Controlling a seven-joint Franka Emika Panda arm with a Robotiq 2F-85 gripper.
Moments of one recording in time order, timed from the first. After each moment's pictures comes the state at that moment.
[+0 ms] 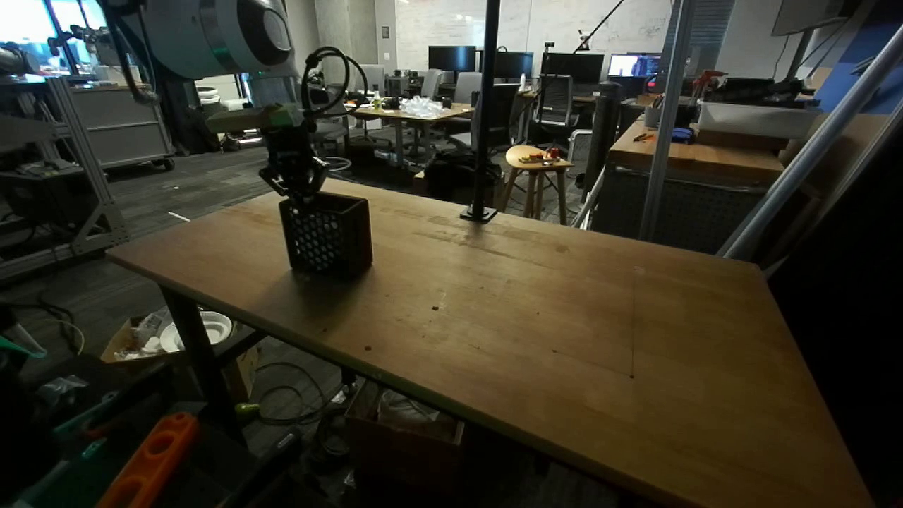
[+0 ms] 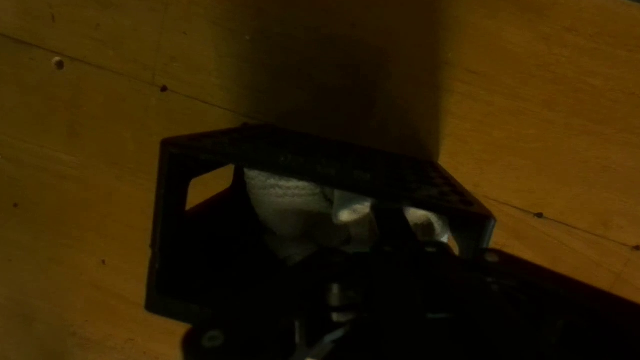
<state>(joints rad) 0.20 0.18 0.15 -2.20 -0.26 2.27 0.19</state>
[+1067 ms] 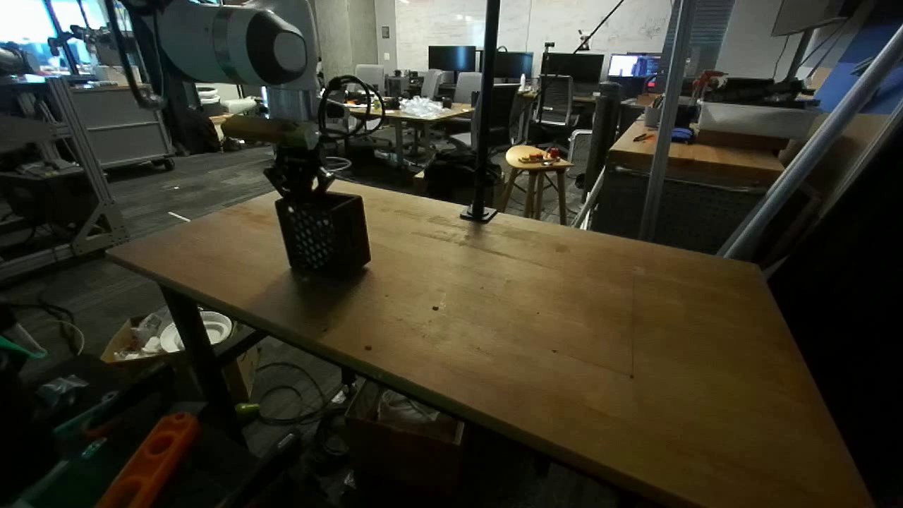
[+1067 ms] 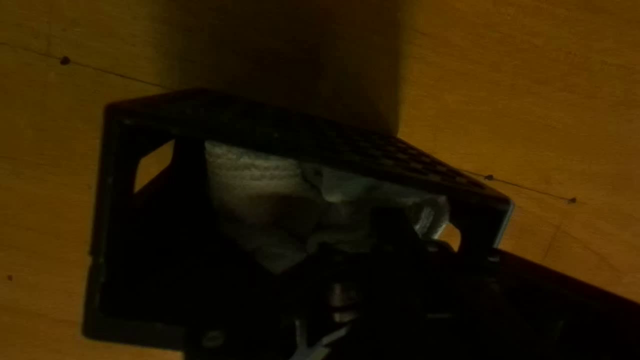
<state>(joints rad) 0.15 0.20 0.15 -2.23 0.00 2.39 -0.02</state>
